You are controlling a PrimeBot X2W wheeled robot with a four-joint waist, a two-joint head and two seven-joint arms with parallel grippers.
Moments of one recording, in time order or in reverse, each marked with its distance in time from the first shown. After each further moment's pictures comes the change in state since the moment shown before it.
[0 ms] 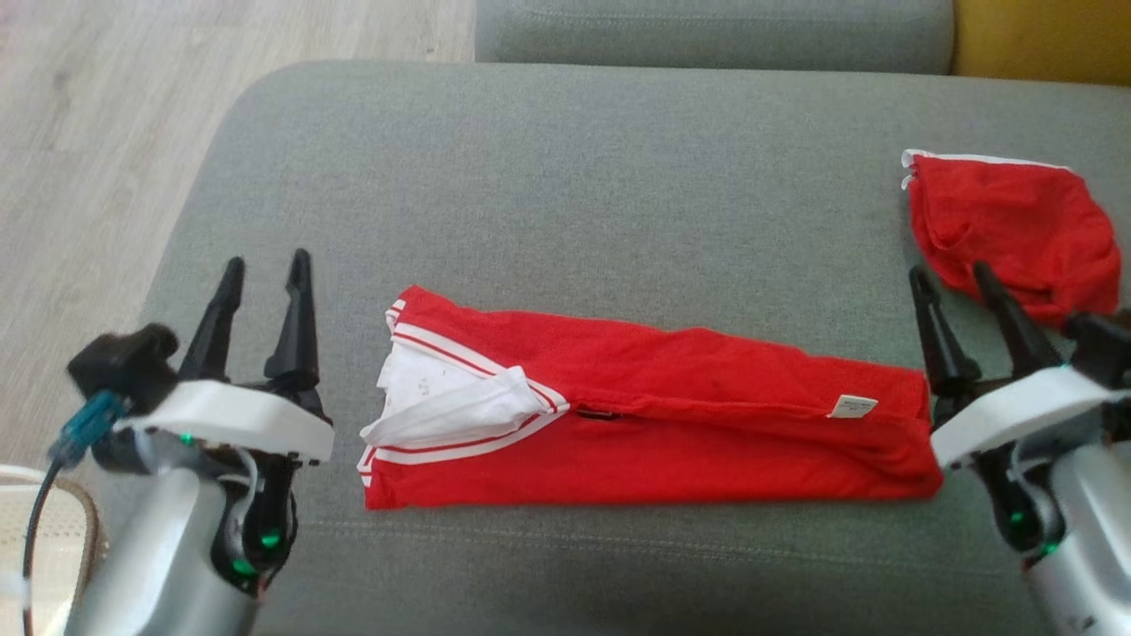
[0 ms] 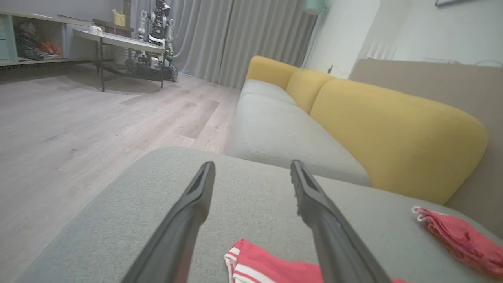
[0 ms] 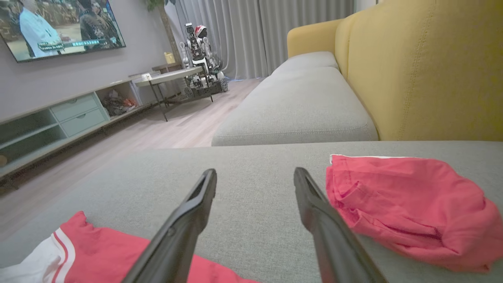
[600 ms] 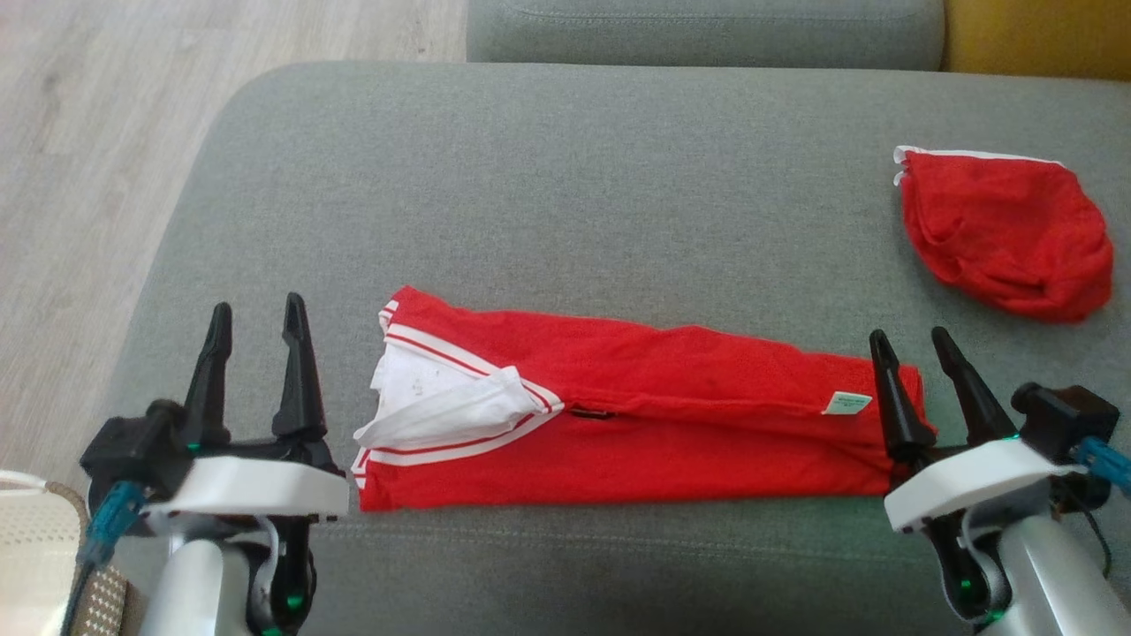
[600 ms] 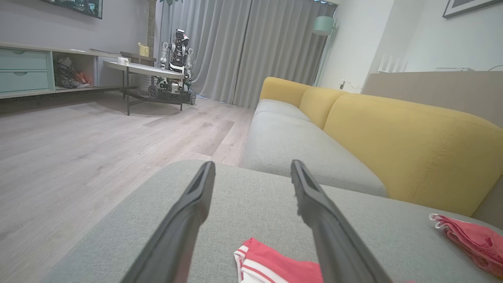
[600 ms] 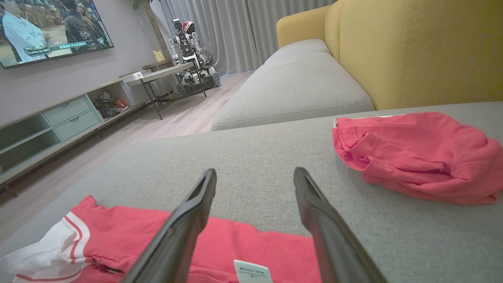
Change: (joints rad) left arm 0.204 -0.263 0.300 -0.152 0.368 -0.084 -0.001; right arm 0.161 0.173 -0.120 -0.082 -0.155 0.000 -0.015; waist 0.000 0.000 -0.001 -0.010
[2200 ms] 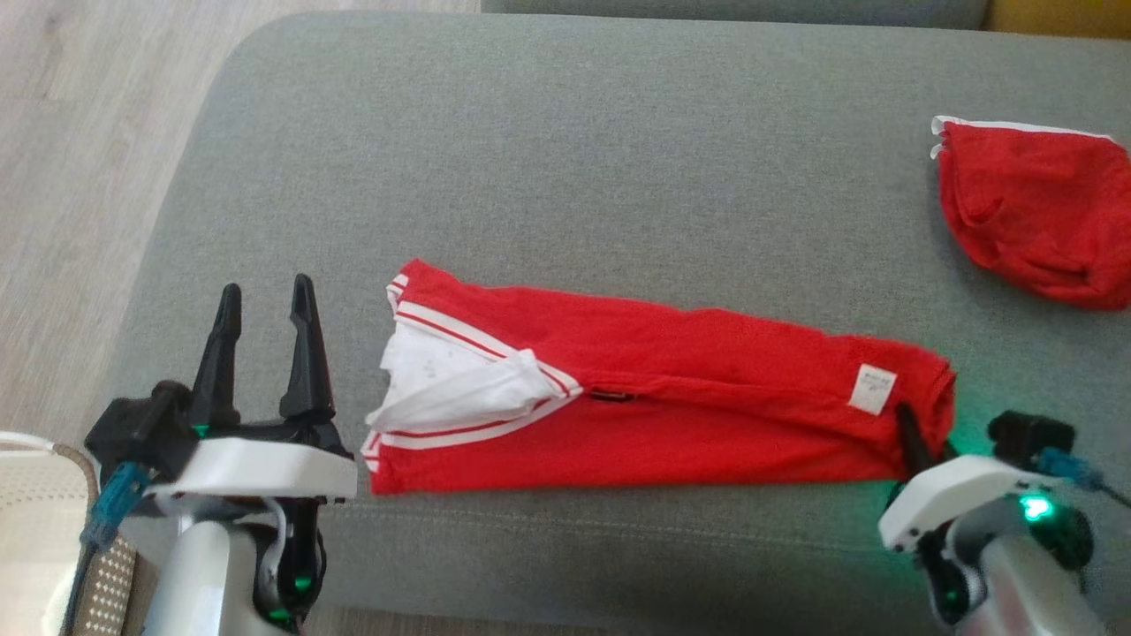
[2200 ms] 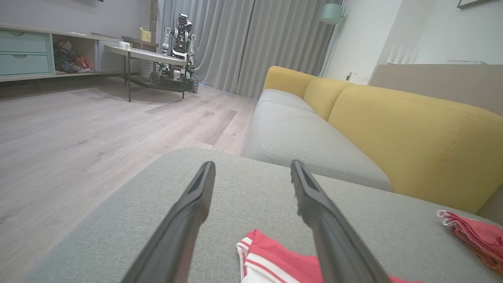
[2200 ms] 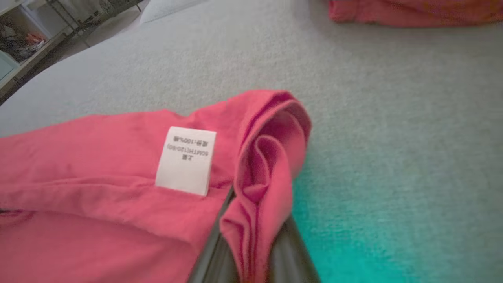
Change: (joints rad) left arm -0.038 -0.014 -0.004 0.019 -0.014 -0.017 0.000; right arm -0.120 0.101 -0.145 0.437 -0.100 0.000 0.050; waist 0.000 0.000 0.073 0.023
